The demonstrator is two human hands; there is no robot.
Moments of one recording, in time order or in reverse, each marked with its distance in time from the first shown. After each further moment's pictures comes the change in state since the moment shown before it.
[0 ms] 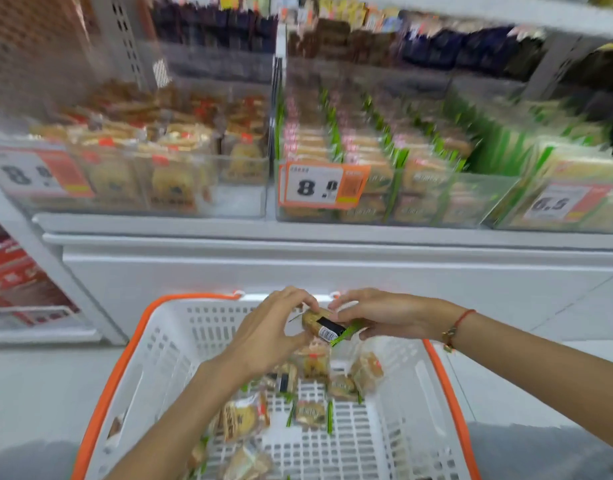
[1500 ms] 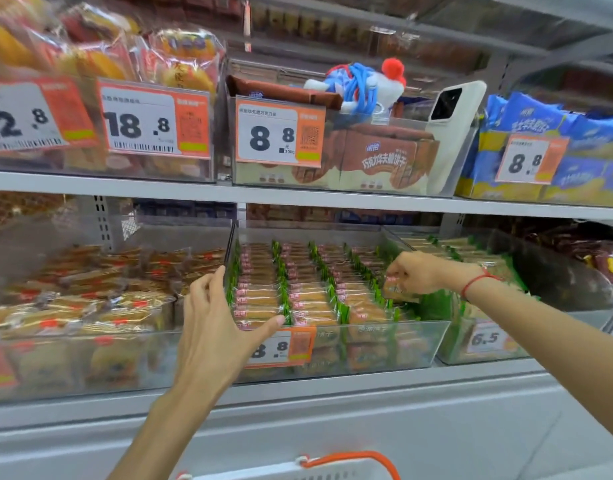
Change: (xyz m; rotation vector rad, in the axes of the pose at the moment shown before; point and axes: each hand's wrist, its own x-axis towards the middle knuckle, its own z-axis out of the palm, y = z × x) left_hand 0.122 0.085 -0.122 0.138 0.558 -0.176; right_hand -0.075 -0.129 -0.211 -1.120 0.792 0.053
